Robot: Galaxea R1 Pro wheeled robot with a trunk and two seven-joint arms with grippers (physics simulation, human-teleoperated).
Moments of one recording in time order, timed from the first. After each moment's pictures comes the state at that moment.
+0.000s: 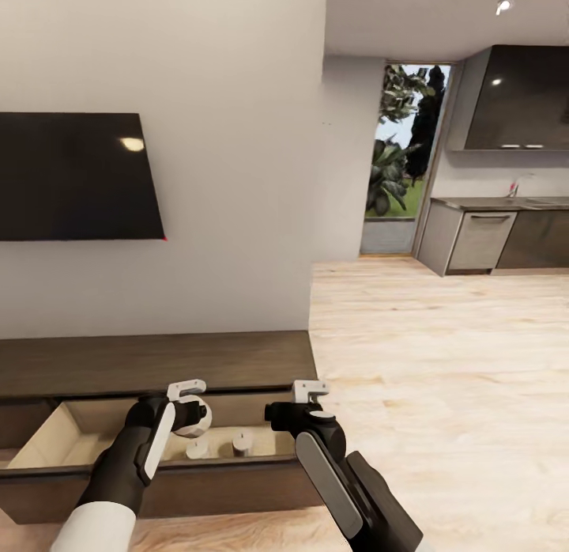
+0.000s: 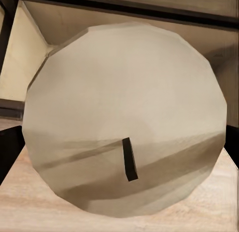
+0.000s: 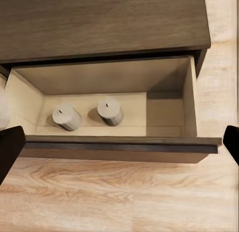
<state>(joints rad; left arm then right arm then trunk) -0.52 -0.05 0.13 -1.09 0.06 0.90 0.12 -0.44 0.17 0.55 -1.32 -0.63 0.69 -0.64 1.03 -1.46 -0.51</state>
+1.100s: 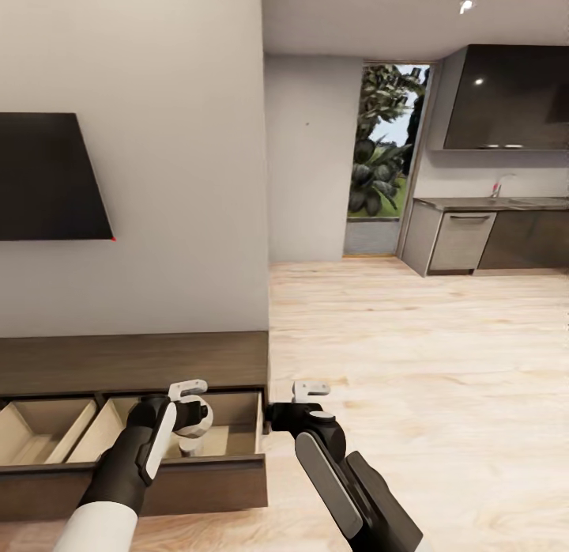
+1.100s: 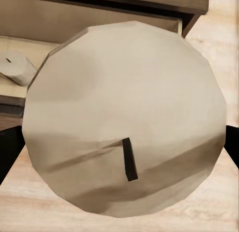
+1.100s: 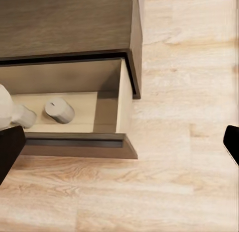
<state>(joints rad) -0.52 -0.06 0.13 -1.09 0.05 0.90 0.12 -0.44 0.17 0.55 -1.32 -0.63 0.69 -0.64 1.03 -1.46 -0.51</state>
